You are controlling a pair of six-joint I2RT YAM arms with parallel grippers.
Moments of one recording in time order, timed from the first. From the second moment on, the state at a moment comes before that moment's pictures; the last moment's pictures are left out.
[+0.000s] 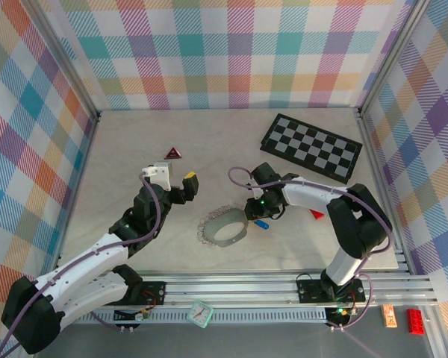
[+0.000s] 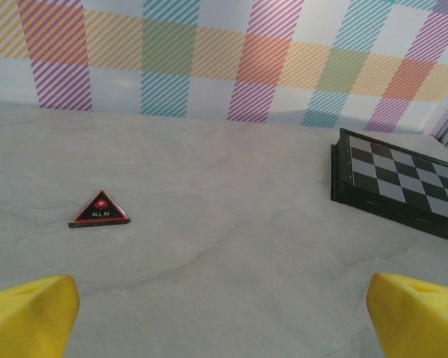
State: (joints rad) left arm -0.64 0.89 0.52 0.12 -0.40 -0.31; right arm 0.63 1.69 0.96 -0.56 -0.28 0.32
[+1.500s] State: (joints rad) left arm -0.64 0.84 0.52 0.14 -0.37 -0.24; right arm 0.62 1.68 1.04 -0.63 -0.23 0.26
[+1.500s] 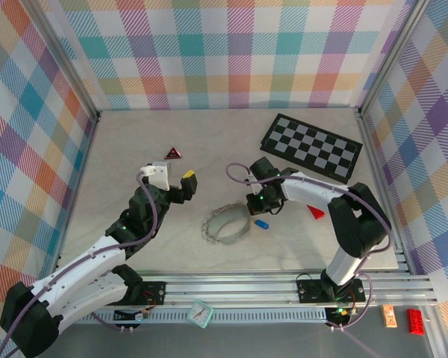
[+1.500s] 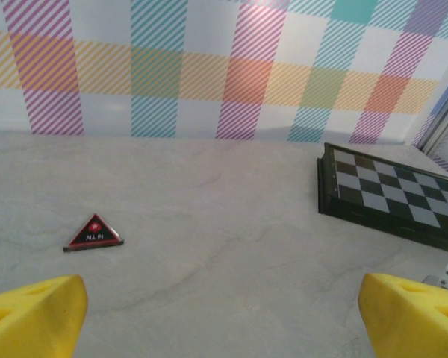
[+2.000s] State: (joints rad) left arm -0.64 0.74 0.54 0.14 -0.26 -0.07; right arm 0.62 1.37 1.14 -0.65 -0.26 0.01
